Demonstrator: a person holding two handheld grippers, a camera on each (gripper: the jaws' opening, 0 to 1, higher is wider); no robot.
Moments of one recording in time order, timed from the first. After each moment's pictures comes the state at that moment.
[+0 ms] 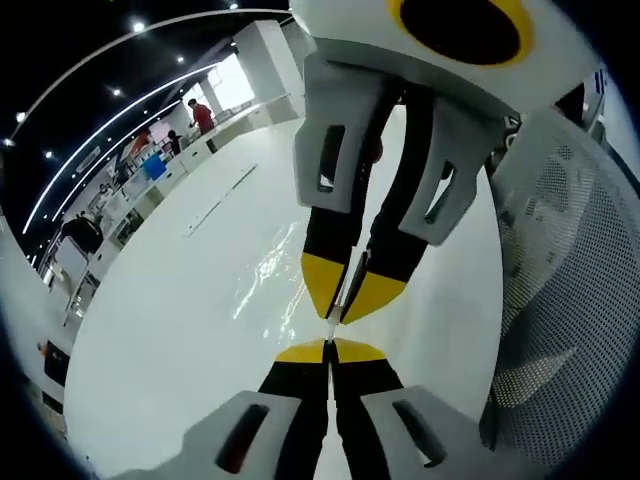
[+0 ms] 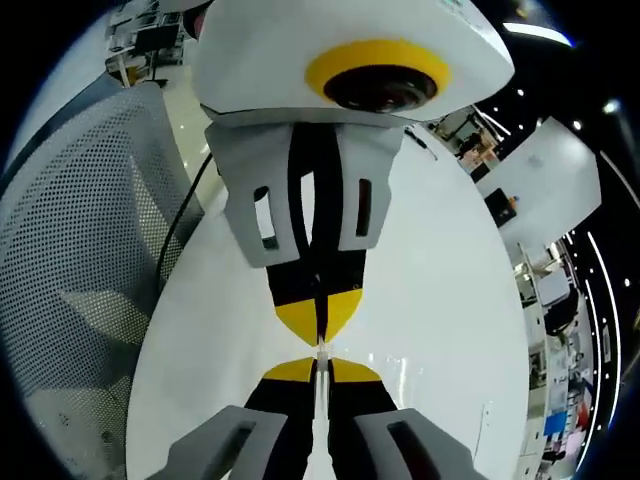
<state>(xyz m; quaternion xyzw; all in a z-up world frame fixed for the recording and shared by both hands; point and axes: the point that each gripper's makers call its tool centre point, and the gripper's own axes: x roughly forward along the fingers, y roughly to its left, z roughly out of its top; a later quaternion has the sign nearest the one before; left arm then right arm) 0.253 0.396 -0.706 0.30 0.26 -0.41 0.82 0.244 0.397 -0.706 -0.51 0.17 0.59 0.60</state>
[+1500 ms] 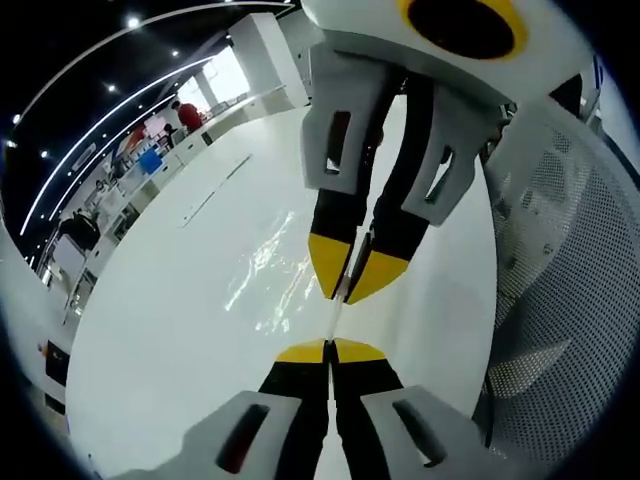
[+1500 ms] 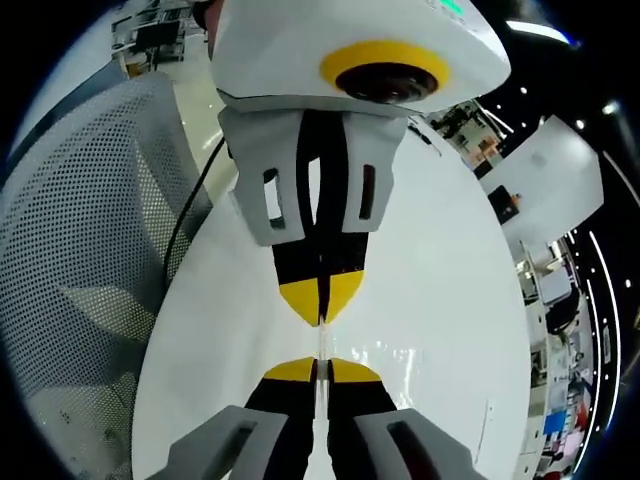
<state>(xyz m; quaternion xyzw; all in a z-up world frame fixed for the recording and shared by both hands) 0.241 0.403 -0.713 0.31 0.28 -0.41 0.81 0.235 0.390 -0.712 -0.51 0.18 0.59 0.60</state>
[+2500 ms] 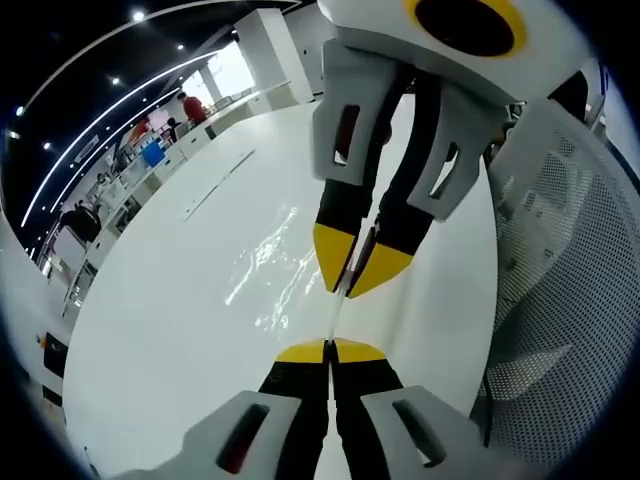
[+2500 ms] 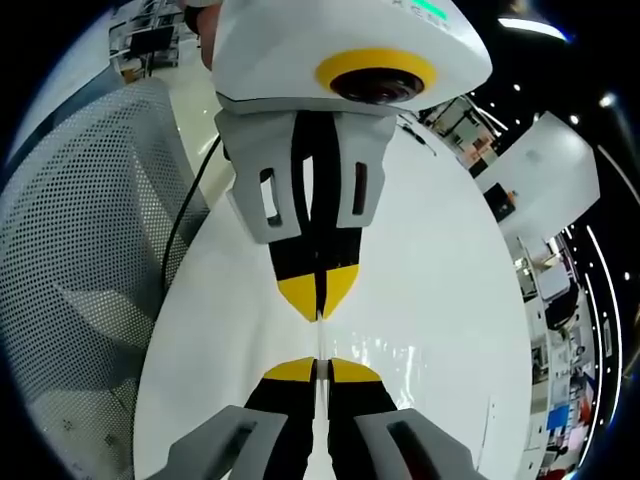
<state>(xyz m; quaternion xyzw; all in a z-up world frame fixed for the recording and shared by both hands) 0.241 0.407 -0.714 0.30 0.29 -0.40 0.81 0.235 0.391 -0.711 -0.51 0.17 0.59 0.61</state>
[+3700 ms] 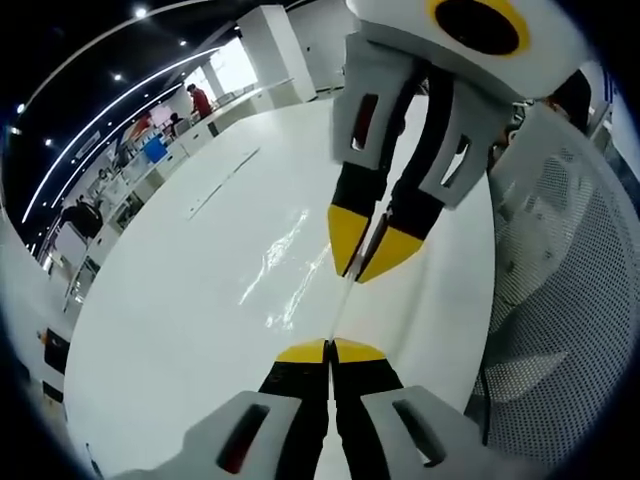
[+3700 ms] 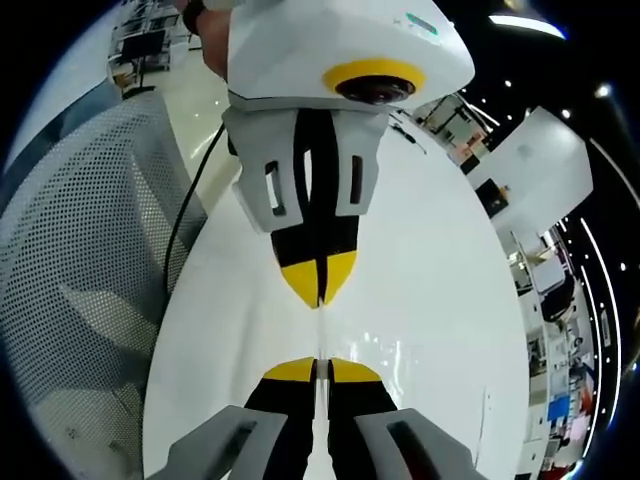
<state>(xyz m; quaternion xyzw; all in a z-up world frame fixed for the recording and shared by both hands) 0.243 0.411 -0.706 0.30 0.30 -0.40 0.81 0.235 0.381 -0.696 -0.50 0.18 0.58 0.62</state>
